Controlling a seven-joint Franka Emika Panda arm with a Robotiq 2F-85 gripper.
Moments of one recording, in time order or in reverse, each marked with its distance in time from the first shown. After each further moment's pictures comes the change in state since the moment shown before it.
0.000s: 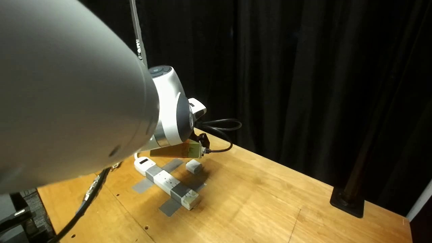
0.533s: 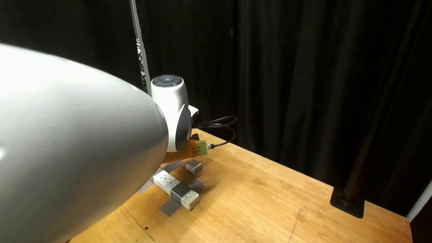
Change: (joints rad) arm 0.024 -0.129 0.017 0.038 0.141 -0.063 -0.529
